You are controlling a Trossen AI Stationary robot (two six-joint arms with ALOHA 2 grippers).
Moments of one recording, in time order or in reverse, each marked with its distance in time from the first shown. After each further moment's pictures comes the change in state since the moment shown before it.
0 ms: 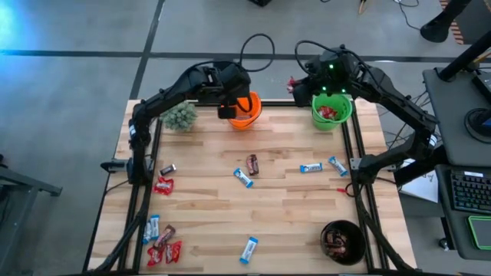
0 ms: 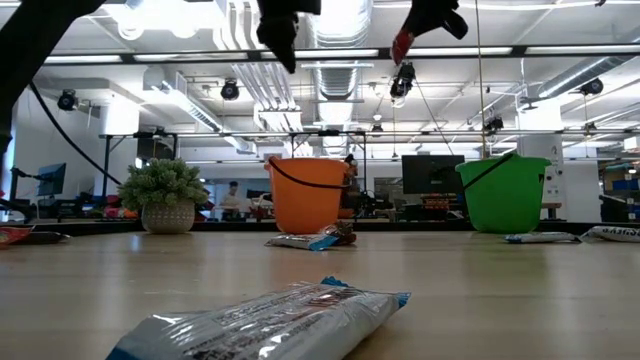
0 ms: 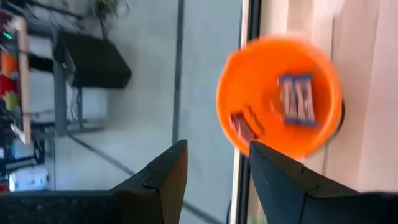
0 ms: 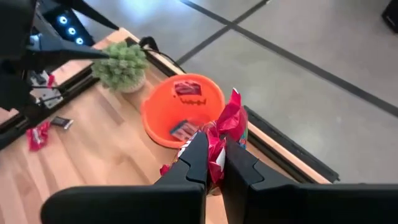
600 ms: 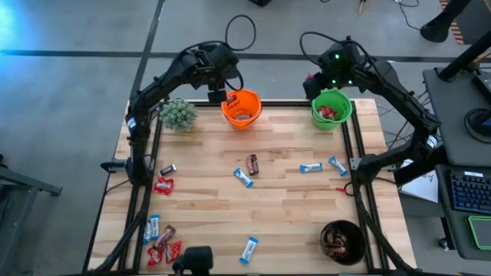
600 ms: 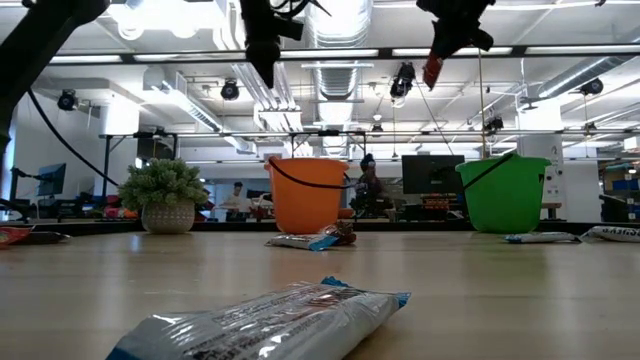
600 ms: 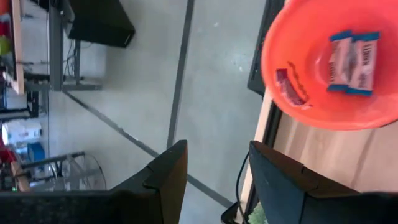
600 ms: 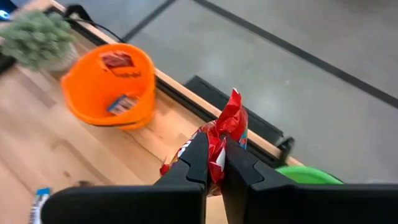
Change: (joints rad) left arm 0.182 0.000 0.001 -0.024 0.002 0.012; right arm -0.180 0.000 0.000 -0.153 0.018 -0.081
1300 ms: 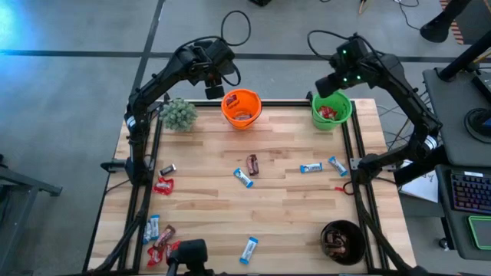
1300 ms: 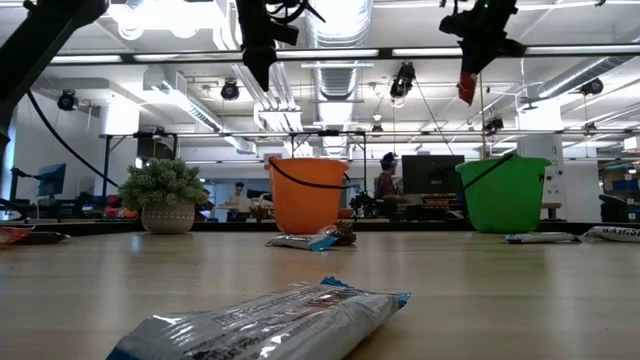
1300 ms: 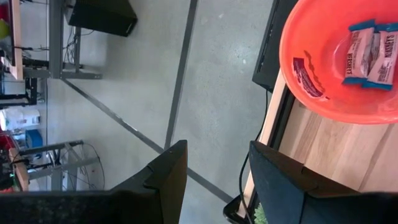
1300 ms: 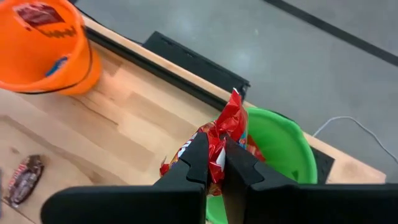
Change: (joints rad) left arm 0.047 0.001 0.000 -0.002 -0.001 -0.001; right arm -0.168 0.001 -0.001 -0.196 -0.001 -0.041
